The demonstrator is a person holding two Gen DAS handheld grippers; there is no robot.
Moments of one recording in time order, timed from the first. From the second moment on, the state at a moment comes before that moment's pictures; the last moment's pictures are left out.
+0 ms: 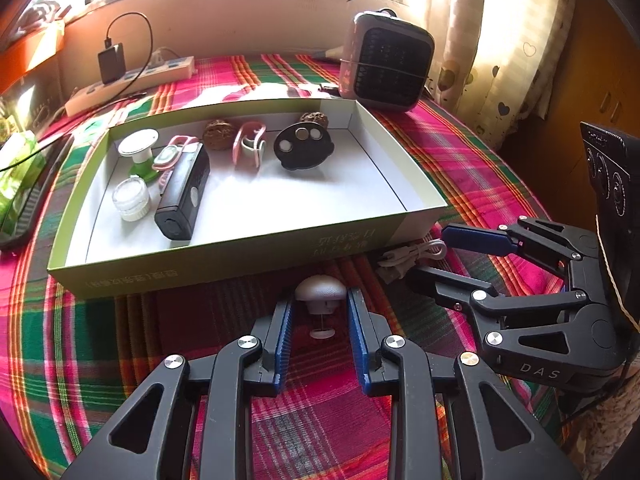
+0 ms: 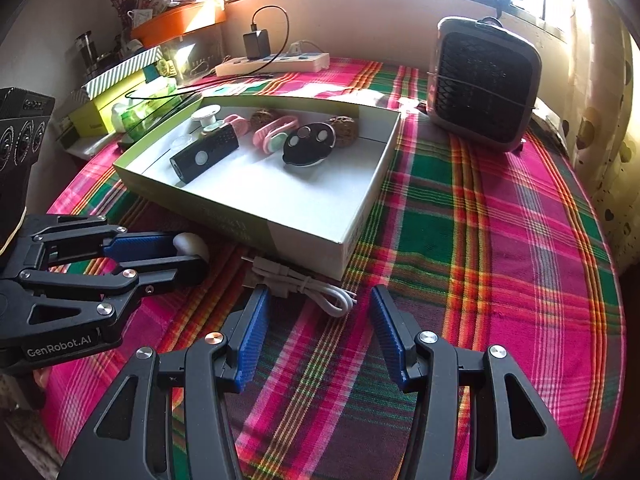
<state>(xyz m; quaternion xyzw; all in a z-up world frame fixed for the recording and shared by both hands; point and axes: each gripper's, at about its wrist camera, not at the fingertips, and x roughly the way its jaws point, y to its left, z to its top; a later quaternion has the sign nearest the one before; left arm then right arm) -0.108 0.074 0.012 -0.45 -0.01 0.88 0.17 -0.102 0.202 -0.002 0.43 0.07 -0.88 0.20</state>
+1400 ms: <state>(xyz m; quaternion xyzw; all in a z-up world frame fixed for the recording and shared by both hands) -0.107 0.042 0.010 -0.44 -0.02 0.89 0.14 -0.092 0.157 -0.003 0.42 0.10 -0.88 0.20</state>
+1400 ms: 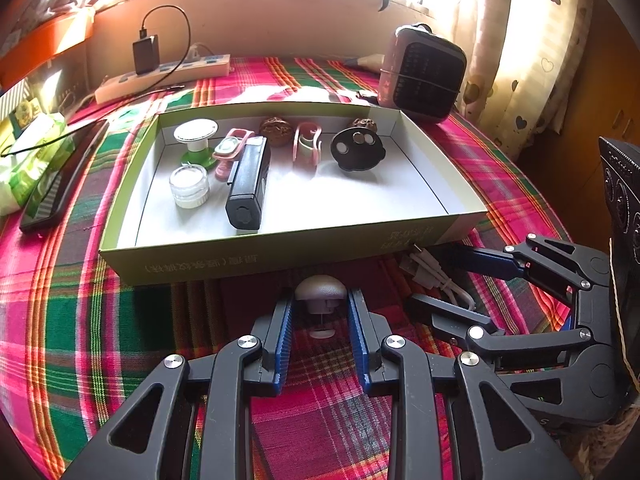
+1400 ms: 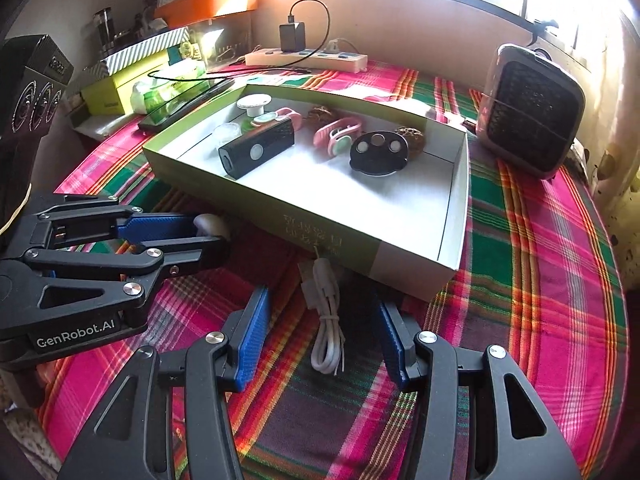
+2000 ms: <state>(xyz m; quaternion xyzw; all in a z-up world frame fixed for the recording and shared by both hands) -0.106 0.040 0.010 -0.44 -0.03 0.89 0.14 -0.088 0.153 -0.003 0.42 0.09 -0.88 0.20</state>
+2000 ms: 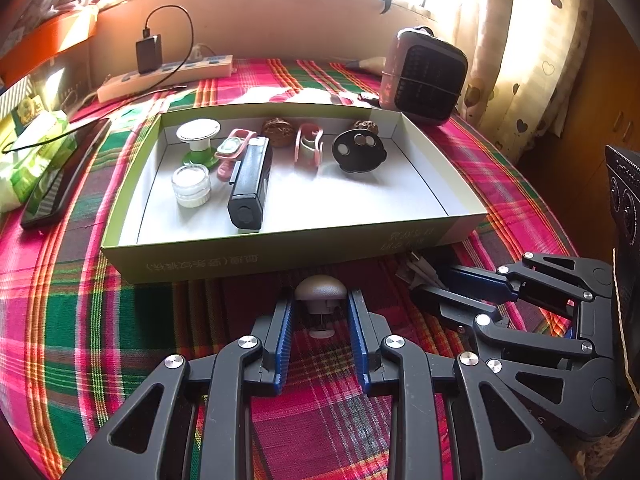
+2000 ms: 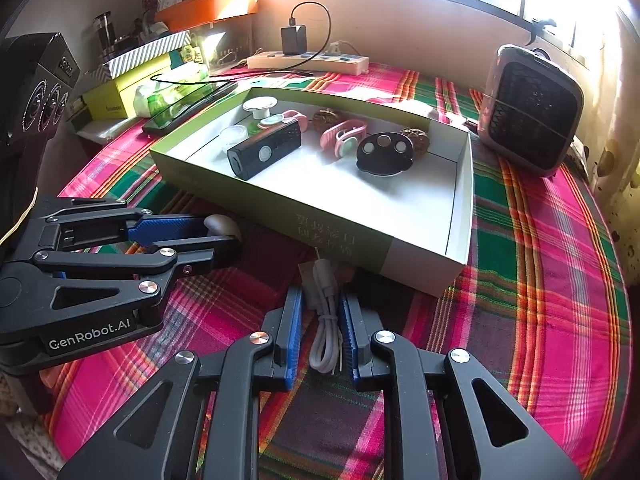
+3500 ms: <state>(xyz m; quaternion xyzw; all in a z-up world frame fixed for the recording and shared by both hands) -0.112 0.041 0.045 -0.41 -0.01 0.90 0.13 -0.089 0.161 0.036 0.39 0.05 -0.90 0.19</state>
